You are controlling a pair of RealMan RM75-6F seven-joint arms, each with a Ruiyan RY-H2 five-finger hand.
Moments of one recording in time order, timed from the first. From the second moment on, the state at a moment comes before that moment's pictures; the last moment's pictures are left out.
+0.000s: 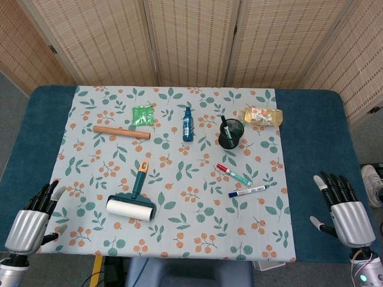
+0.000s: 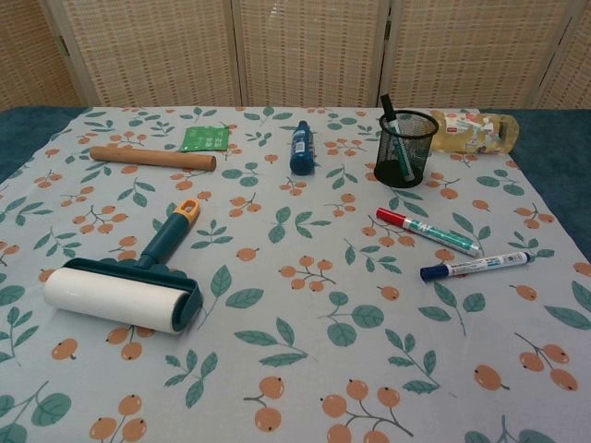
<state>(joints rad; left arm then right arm) -0.09 -1.17 0.01 -1.60 1.69 1.53 0.18 0.04 -1.14 0.01 -1.58 -1.67 1.58 -0.08</state>
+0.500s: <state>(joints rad) -0.11 -1.18 -0.02 -1.58 1.62 1.50 0.15 0.15 -1.14 0.04 -1.56 -1.67 1.43 0.03</state>
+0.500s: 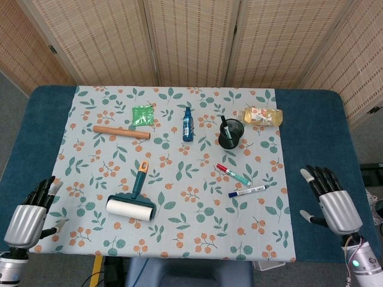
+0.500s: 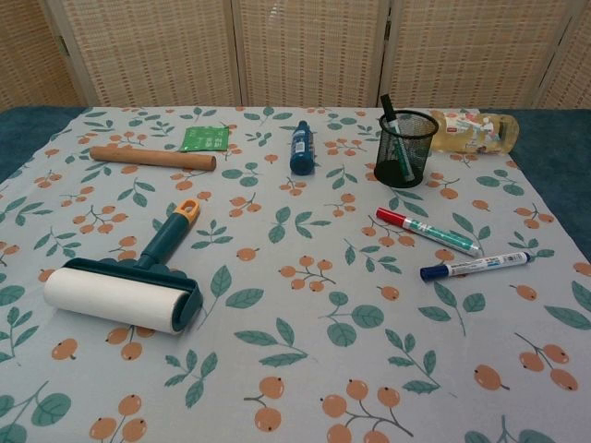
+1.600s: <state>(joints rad) -0.07 -1.15 -0.02 -1.61 1.63 1.60 0.14 0.65 -1.40 0.08 -1.40 -1.51 0.80 -0.15</state>
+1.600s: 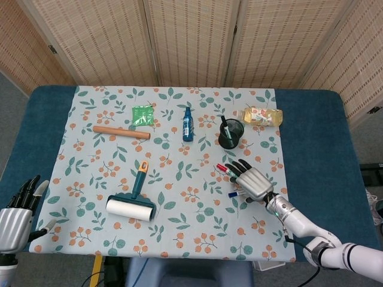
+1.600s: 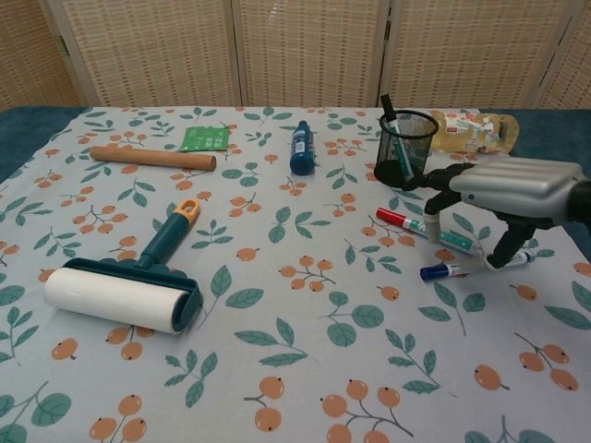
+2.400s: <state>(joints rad) -0.05 -1.13 -0.02 -1.59 1.67 1.66 0.07 0.70 -1.52 0.05 -1.25 -1.45 0.75 -0.16</state>
